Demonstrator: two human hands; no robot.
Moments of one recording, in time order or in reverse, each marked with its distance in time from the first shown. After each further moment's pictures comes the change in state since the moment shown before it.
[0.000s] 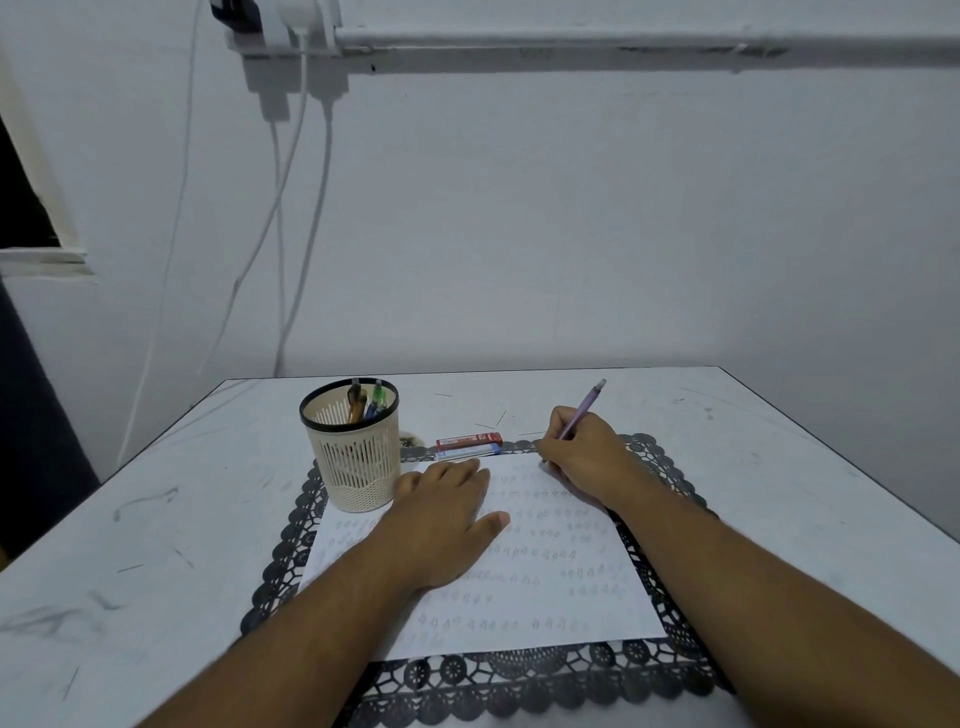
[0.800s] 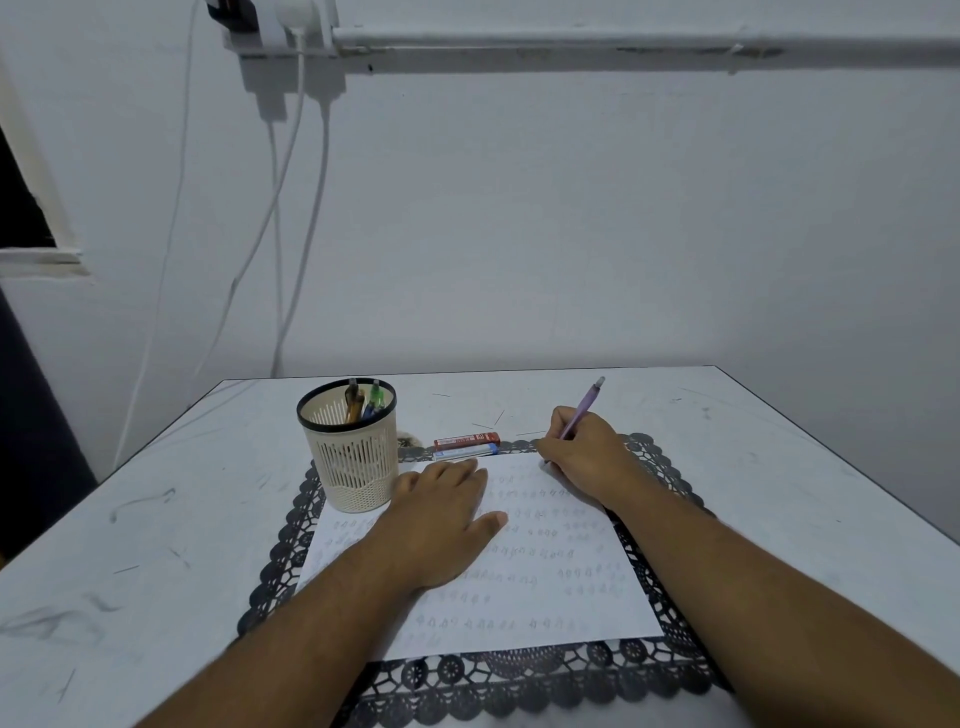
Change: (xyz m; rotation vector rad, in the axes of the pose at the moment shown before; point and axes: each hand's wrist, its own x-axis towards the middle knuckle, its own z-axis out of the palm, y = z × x) left_hand 0.000 0.001 -0.002 0.007 -0.017 -0.007; right_hand -0.003 -0.002 -0.001 0.021 0.028 0.007
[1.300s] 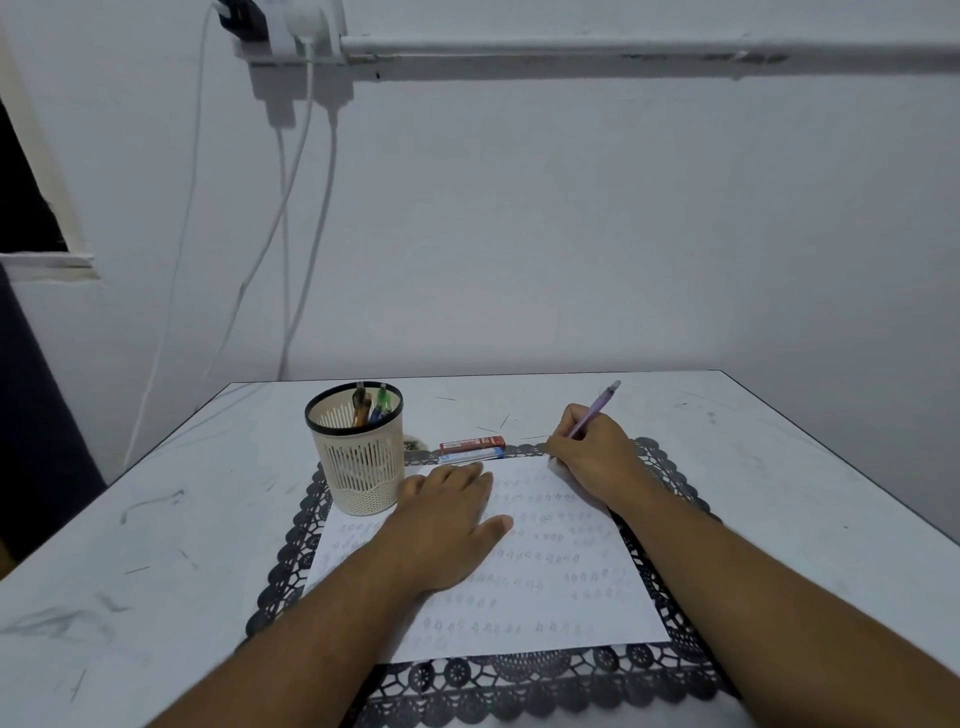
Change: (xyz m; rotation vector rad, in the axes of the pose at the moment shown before) left_hand 0.000 0.000 0.002 -0.004 0.024 0.016; right_hand 0.000 0.004 0.000 0.121 0.057 -0.015
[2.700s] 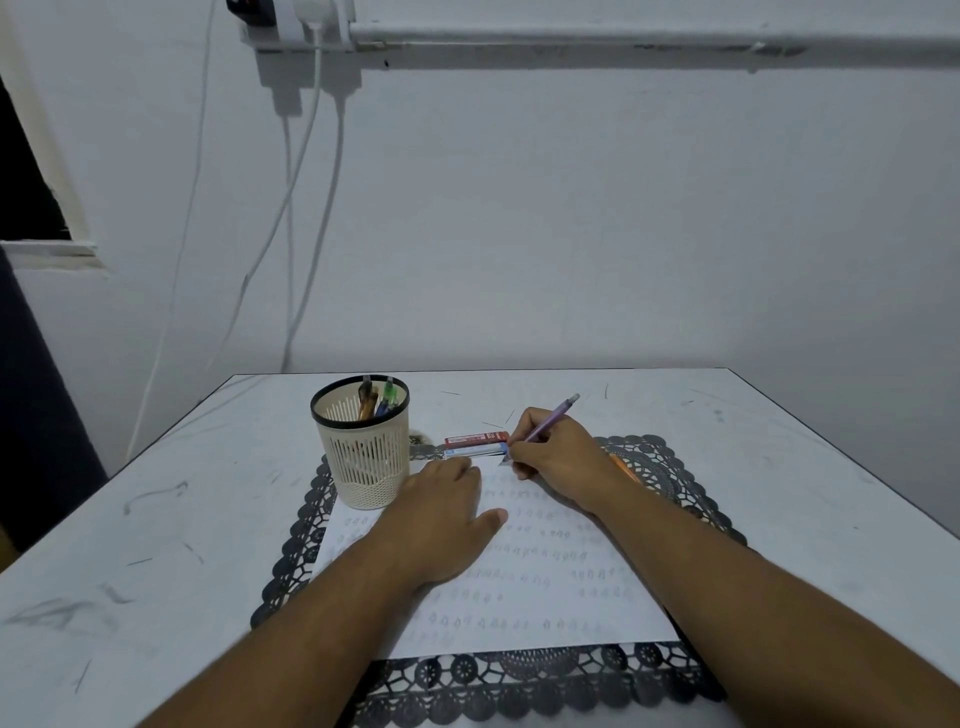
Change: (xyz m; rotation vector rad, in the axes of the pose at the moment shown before) left_hand -0.004 -0.005 -0.008 -0.052 0.004 -0.064; right_hand 0.000 -0.017 0.033 0.042 -0.231 -0.034
